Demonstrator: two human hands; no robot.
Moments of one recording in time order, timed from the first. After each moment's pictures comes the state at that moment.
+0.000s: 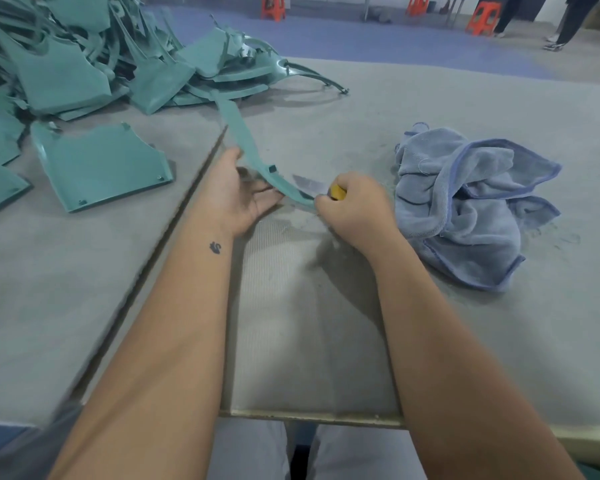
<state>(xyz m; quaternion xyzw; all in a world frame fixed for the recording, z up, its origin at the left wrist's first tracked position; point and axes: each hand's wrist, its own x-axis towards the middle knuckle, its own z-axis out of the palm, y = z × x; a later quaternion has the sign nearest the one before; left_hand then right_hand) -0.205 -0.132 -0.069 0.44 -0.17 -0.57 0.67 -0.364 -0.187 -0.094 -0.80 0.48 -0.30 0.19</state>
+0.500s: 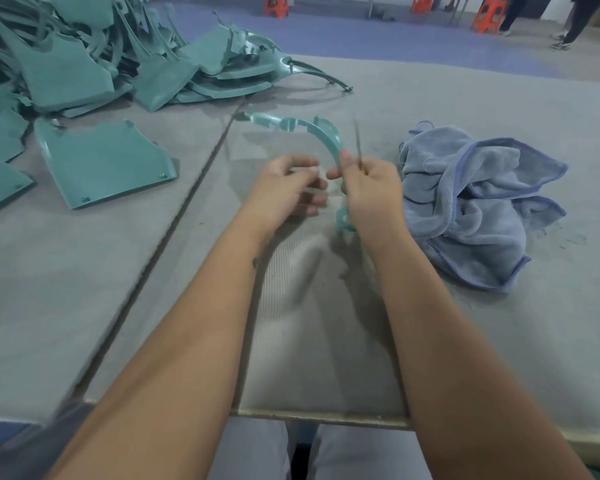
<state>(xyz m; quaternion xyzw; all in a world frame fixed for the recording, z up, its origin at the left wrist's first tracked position) -0.247 -0.134 -0.076 0.54 -0.37 -0.45 0.60 -0.360 -0.182 -0.084 -0.66 0.45 -0.47 0.38</state>
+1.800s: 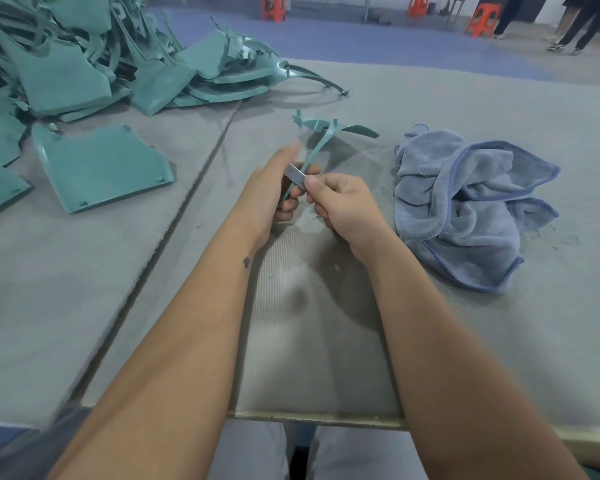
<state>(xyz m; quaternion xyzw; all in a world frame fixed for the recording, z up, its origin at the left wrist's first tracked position) -0.229 -0.143 -0.084 0.53 -0.38 -0.48 0.59 -0.353 -0.178 -0.090 -0.68 0.37 -0.37 0.52</state>
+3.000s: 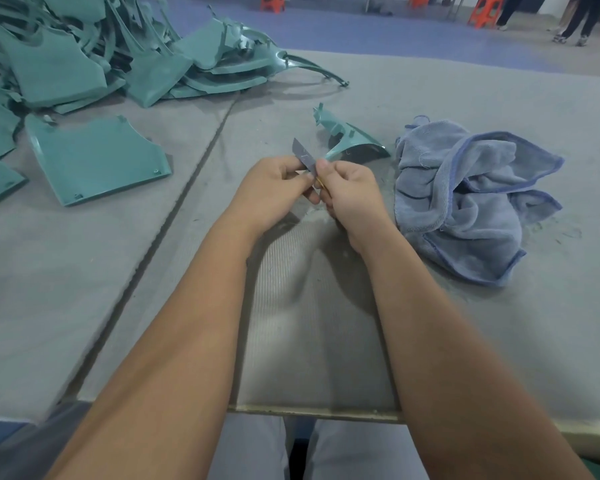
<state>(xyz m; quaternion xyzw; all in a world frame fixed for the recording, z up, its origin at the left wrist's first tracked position) -0.230 -0.131 -0.082 0.61 -0.56 -0.29 0.48 -0.352 -0.185 -0.095 -0.64 0.37 -0.43 0.53</state>
